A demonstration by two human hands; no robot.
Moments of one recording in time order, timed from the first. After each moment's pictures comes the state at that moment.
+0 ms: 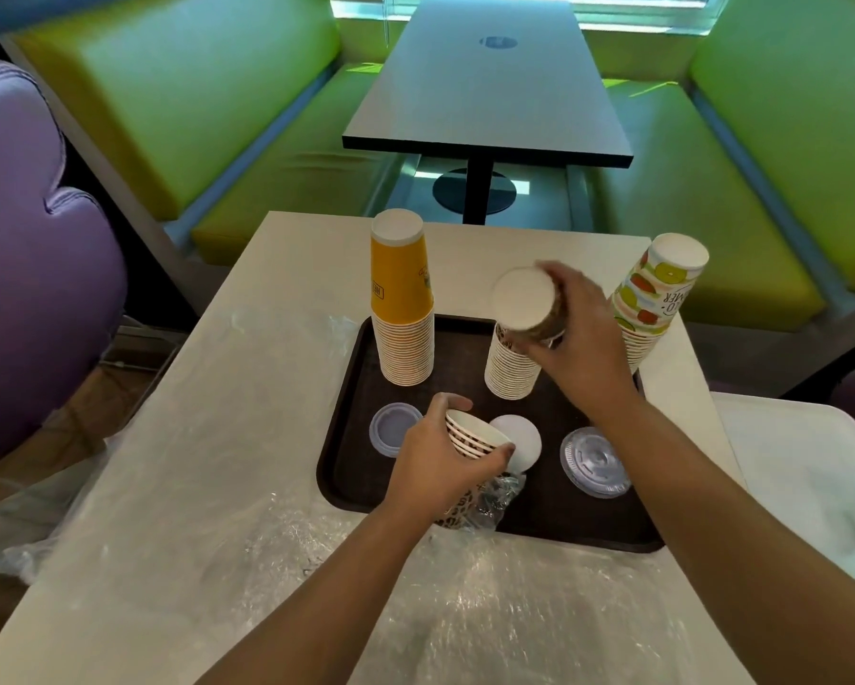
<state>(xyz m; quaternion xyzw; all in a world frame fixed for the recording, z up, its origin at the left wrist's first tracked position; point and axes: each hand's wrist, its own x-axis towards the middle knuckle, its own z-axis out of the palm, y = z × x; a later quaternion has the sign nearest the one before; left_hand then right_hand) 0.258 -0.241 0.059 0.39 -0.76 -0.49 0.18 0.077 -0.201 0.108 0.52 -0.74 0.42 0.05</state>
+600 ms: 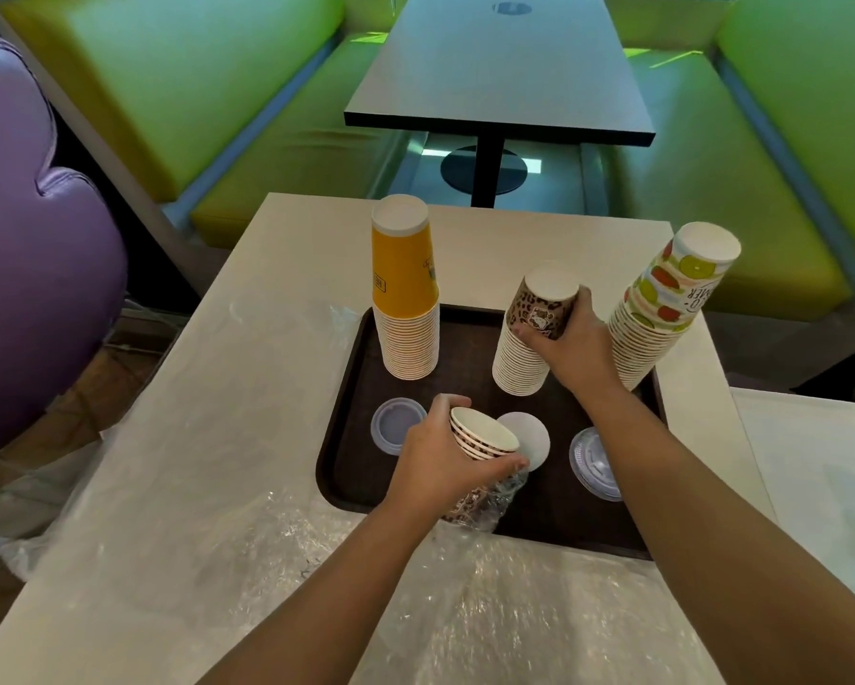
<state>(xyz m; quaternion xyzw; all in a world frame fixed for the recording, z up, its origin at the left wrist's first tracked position) 0.251 -0.249 0.050 0.40 -0.77 -0.47 0.15 0.050 -0.233 0.057 0.34 -0.83 0.43 -0.11</state>
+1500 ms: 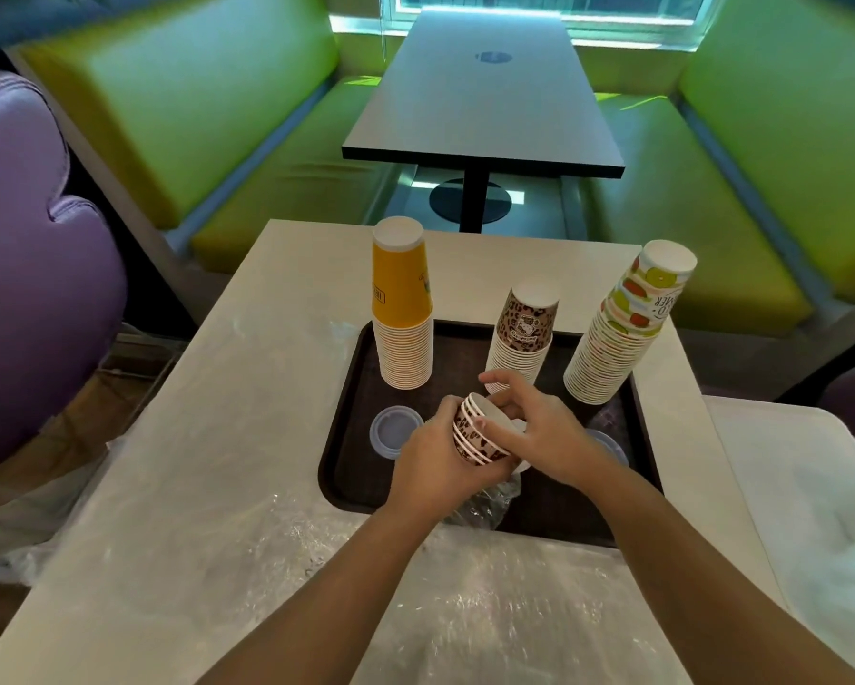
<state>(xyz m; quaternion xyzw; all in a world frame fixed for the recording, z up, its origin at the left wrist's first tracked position) 0.258 -0.239 0.059 0.35 -0.81 -0.44 0.15 0.123 -0.169 0.082 0.47 -0.73 0.36 -0.32</state>
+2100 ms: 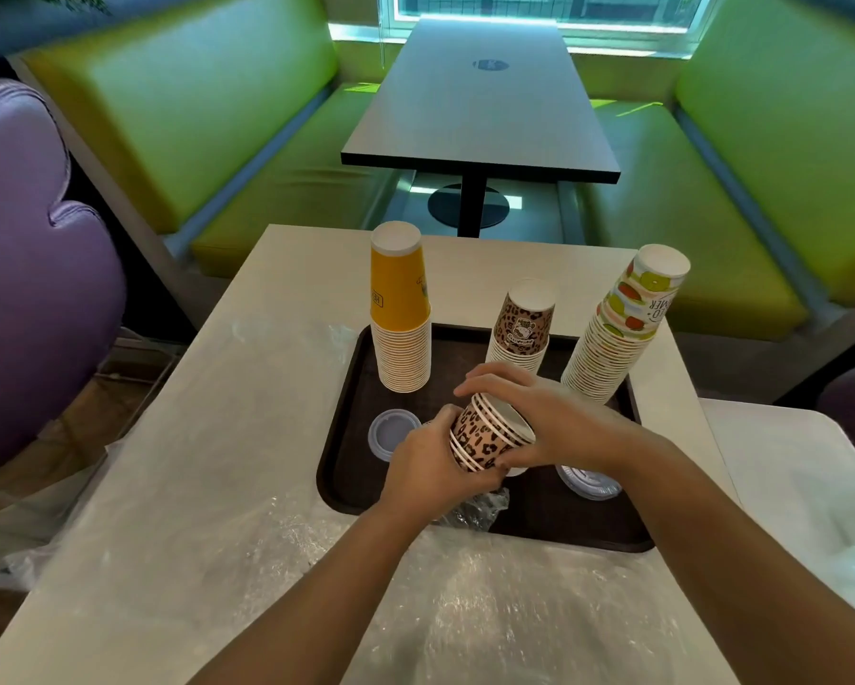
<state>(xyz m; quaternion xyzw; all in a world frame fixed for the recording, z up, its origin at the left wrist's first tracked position) 0.263 -0.244 0.055 0.33 -0.82 -0.44 0.15 0.102 -0.167 0.115 0.69 -0.66 0.16 -0.24</state>
